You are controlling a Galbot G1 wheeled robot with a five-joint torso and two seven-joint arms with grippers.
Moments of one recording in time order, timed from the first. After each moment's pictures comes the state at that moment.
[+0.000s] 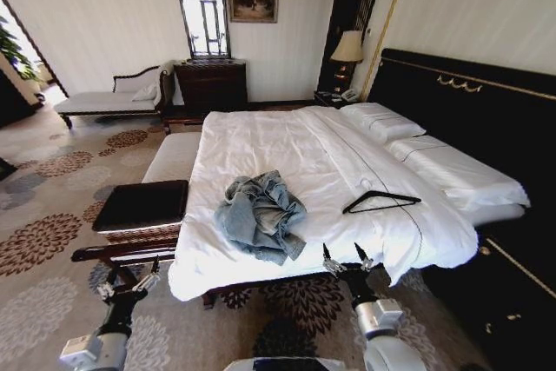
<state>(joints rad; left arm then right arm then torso) 2.00 -1.40 -0.87 -2.25 -0.39 -0.11 -0.05 -1.80 1.39 0.52 2.20 0.15 0.01 0.08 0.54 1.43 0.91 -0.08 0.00</state>
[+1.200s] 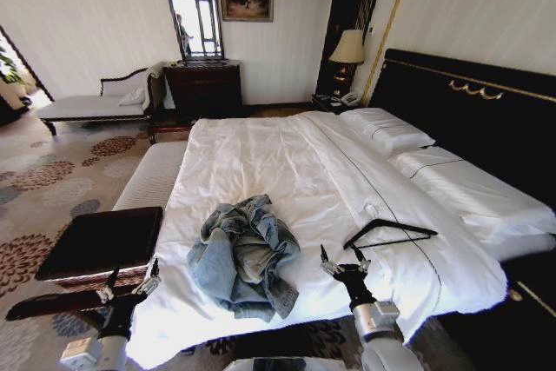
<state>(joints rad) 1.99 -1.40 -0.88 -2.22 -0.40 -0.12 -0.06 -1.80 1.40 0.50 2.20 0.14 0.02 0.09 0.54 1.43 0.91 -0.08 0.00</state>
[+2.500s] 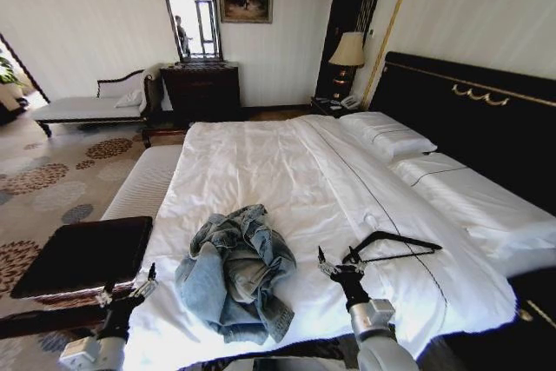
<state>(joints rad) 1.98 -1.37 -0.89 -2.16 -0.50 -0.07 -0.08 -1.74 1.32 0.44 2.23 0.39 -0.16 0.16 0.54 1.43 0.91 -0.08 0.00</state>
